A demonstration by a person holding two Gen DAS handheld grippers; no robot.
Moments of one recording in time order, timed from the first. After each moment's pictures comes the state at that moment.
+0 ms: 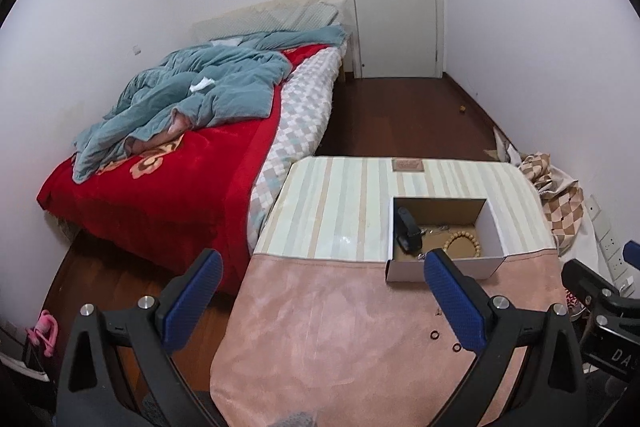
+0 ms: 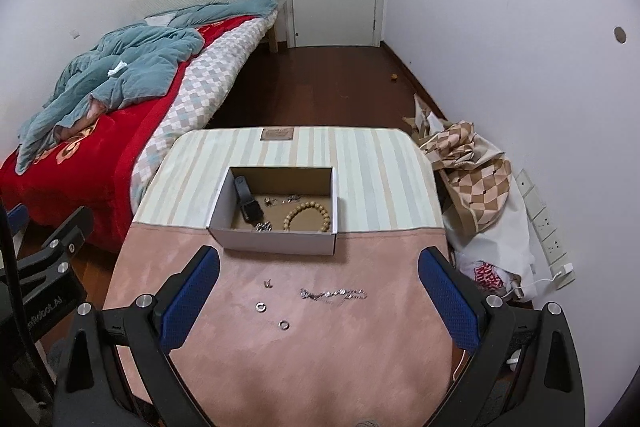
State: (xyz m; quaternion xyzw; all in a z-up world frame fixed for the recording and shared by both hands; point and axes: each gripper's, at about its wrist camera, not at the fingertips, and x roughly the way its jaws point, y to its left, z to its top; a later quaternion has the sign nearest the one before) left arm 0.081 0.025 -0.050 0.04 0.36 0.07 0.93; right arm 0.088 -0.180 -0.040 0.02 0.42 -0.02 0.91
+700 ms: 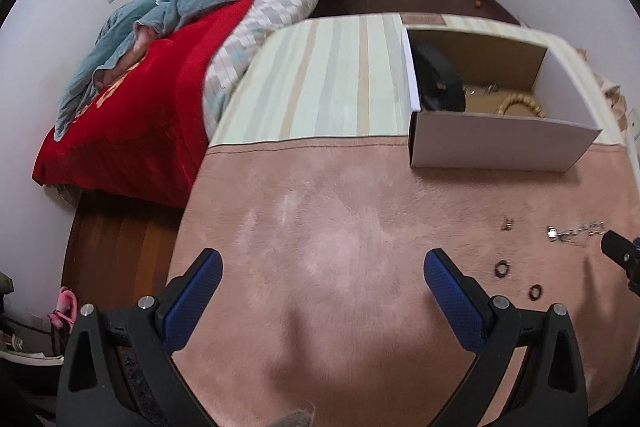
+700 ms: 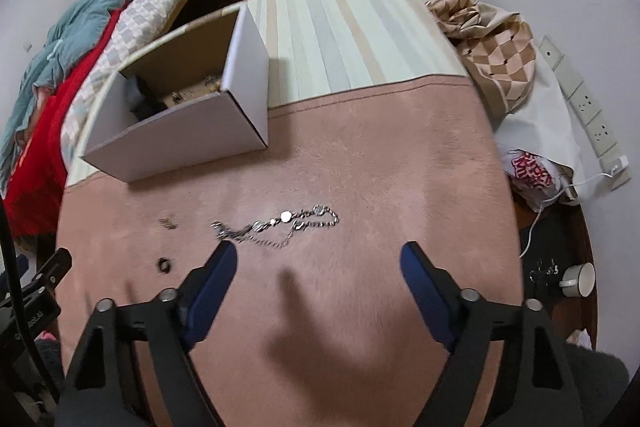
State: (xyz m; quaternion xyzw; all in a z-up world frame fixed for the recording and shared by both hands) left arm 0.136 0.009 -0.214 0.08 0.51 0.08 0.85; right arm 0.138 -0.261 -0.253 0.12 0.55 -0.03 0.82
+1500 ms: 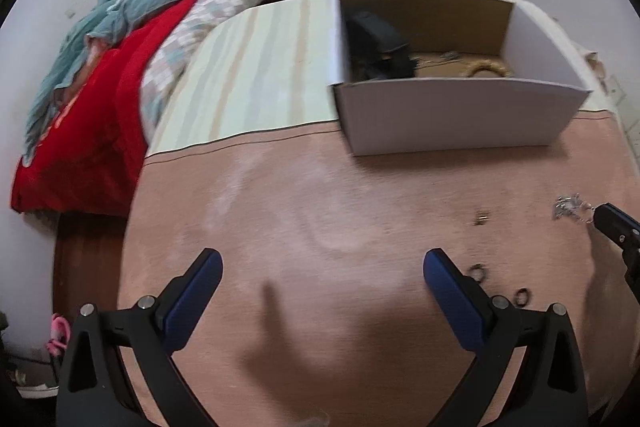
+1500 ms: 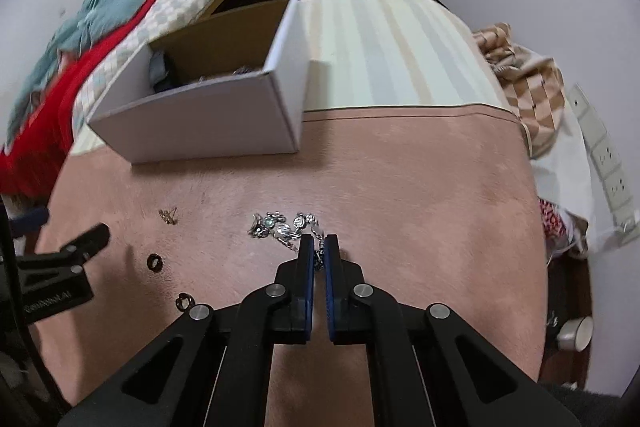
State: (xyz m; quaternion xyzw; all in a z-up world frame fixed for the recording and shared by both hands) left arm 0.152 -0.024 -0.243 0.10 0.53 0.01 0.84; right arm 0.150 -0.240 -0.272 0.07 0.51 0.02 0.86
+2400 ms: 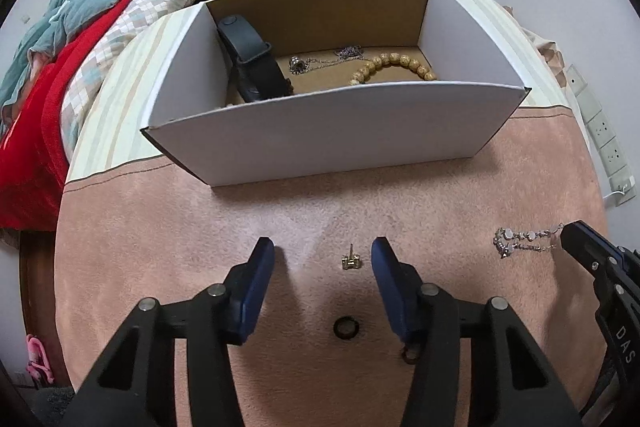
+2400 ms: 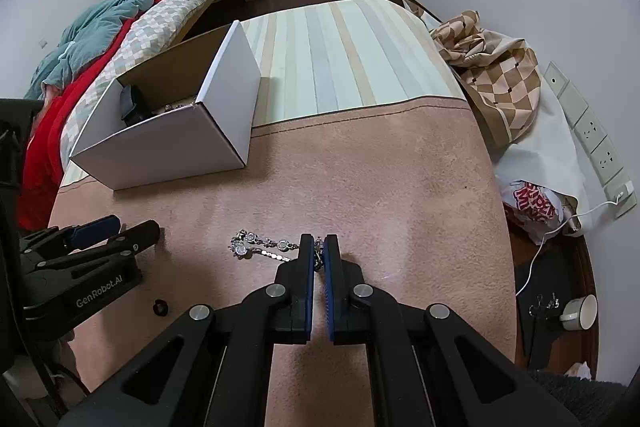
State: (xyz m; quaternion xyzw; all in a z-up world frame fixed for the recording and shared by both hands) left arm 0.174 -0.086 -0.258 0.08 0.55 -0.06 0.83; right arm 0.138 -0.274 -0.262 0.10 0.50 -0.02 0.86
